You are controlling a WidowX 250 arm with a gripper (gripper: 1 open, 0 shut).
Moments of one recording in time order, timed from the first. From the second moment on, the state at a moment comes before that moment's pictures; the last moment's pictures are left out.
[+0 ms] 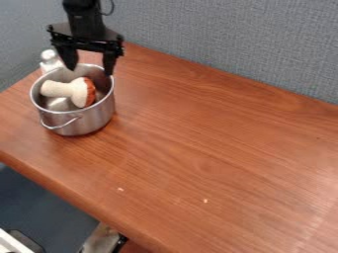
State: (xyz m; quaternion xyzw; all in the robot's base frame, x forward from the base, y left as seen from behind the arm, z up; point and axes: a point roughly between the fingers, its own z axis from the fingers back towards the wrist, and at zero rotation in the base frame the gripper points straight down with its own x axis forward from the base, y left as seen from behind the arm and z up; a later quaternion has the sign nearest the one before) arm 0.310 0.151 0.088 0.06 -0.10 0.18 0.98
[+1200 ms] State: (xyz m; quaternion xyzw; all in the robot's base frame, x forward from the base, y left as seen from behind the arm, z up) arm 0.347 -0.048 0.108 0.00 -0.11 -0.01 0.99
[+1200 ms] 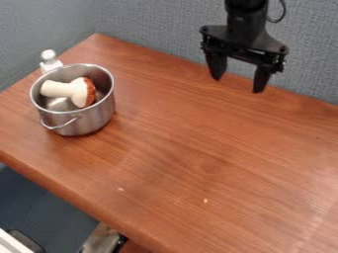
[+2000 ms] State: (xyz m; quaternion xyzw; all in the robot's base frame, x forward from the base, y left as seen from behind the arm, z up) arm 0.307 -0.023 0.168 0.03 -0.07 0.10 0.99
